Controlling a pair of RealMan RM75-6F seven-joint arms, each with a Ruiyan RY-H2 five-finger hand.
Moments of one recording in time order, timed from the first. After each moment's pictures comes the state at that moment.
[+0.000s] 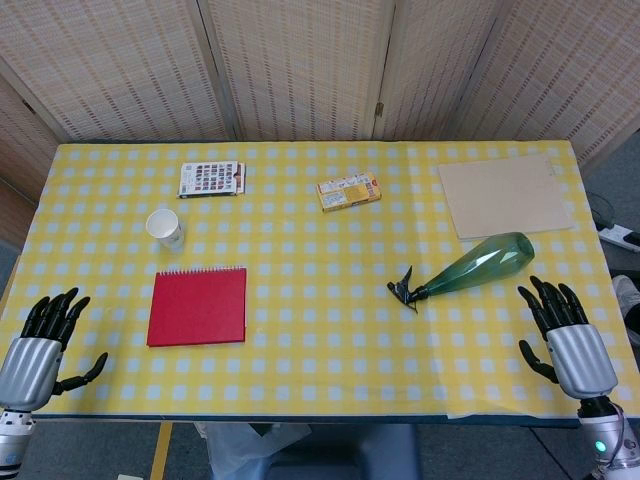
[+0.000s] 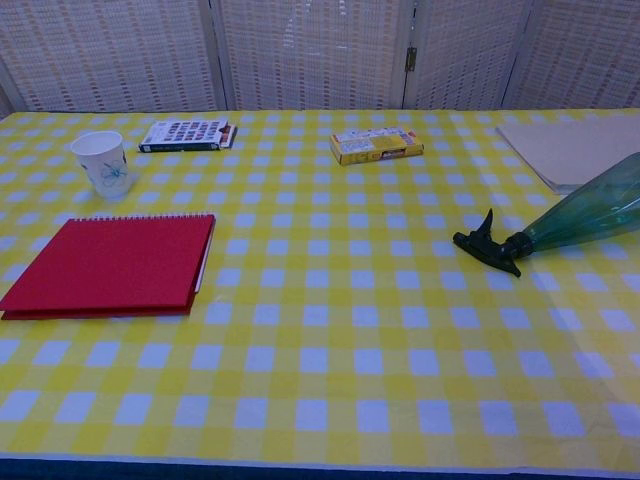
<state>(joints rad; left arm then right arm) -0.12 -1.17 -0.02 -1.51 1.62 1.53 0.01 0.10 -1.16 0.02 -1.53 -1.62 1.51 -0.01</state>
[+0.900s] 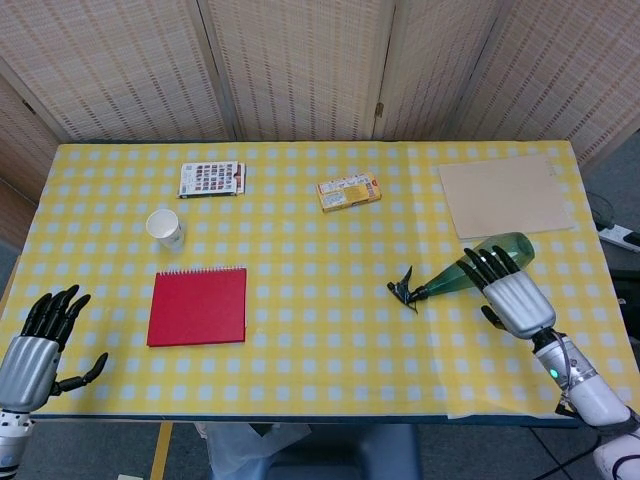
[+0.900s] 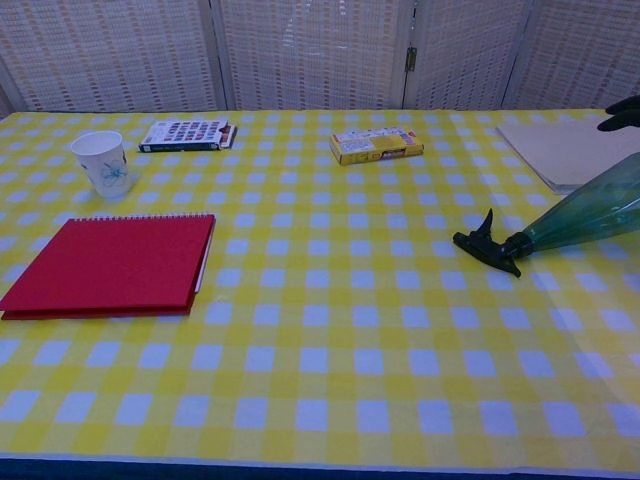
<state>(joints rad) -0.12 -1.16 -0.02 -1.50 1.65 1.58 -0.09 0.43 -1.11 0.10 -1.50 -1.57 1.01 -0.22</state>
